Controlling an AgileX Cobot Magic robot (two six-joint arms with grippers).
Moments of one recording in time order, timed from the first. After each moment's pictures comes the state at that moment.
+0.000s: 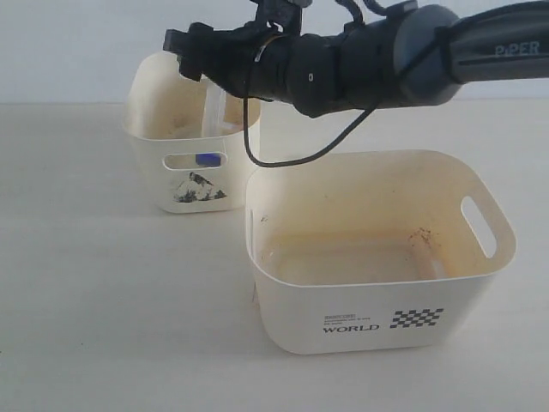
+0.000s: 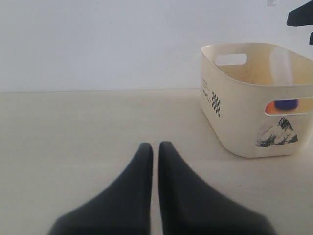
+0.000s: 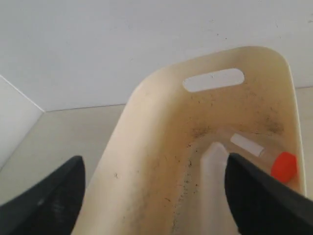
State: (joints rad) left arm -0.01 0.00 0.00 0.03 0.21 -0.03; right arm 0.56 2.01 -1.45 0.22 -0.17 0.35
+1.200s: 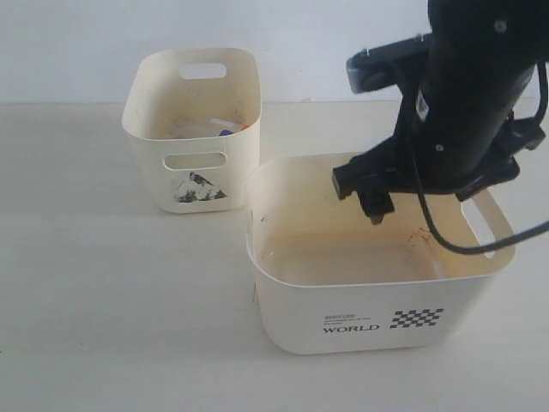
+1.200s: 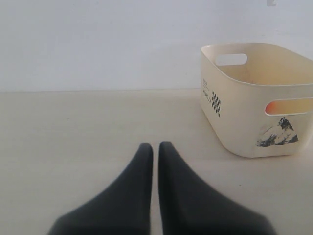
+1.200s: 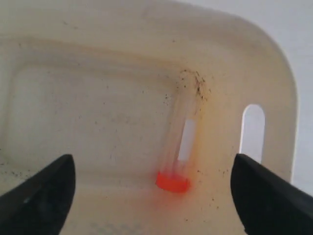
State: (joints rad) left arm -0.01 0.00 0.00 0.03 0.21 -0.03; right arm 0.55 1.55 -1.14 -0.30 1.02 0.55
